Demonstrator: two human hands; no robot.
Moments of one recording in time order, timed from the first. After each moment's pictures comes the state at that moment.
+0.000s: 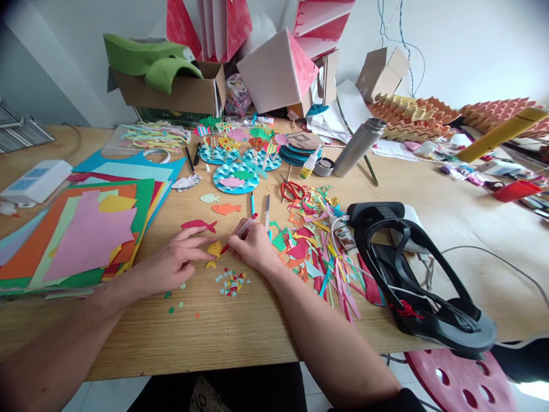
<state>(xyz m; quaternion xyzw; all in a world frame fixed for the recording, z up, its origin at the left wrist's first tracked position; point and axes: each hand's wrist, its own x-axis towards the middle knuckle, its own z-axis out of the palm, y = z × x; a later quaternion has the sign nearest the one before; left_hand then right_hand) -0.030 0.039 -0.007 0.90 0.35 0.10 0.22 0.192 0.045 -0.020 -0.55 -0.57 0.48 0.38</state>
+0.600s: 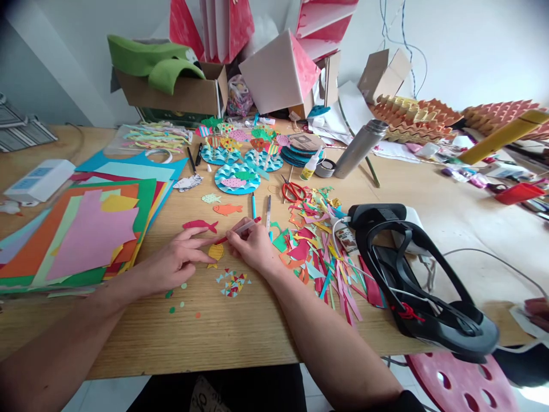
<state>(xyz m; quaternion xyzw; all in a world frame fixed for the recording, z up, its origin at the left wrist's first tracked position) -0.029 0.040 -0.003 0.90 0.35 0.10 0.23 0.188 0.042 -0.018 -0.50 -0.54 0.52 0.43</state>
